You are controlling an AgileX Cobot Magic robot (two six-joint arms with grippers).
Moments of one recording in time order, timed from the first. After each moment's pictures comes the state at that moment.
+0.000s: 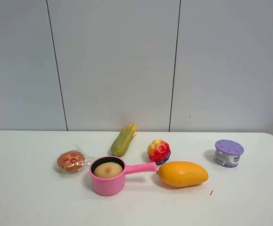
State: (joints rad) left arm 0.12 0.00 -0.51 -0.05 1.05 0.07; right arm -0.06 0.00 -0.50 0.04 1.06 0.01
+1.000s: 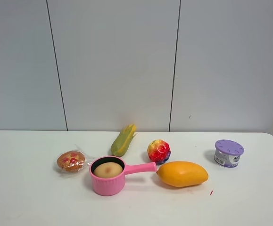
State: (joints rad) left arm 0.12 0.00 -0.51 -0.05 1.05 0.07; right arm -0.06 0.00 -0.50 0.04 1.06 0.01
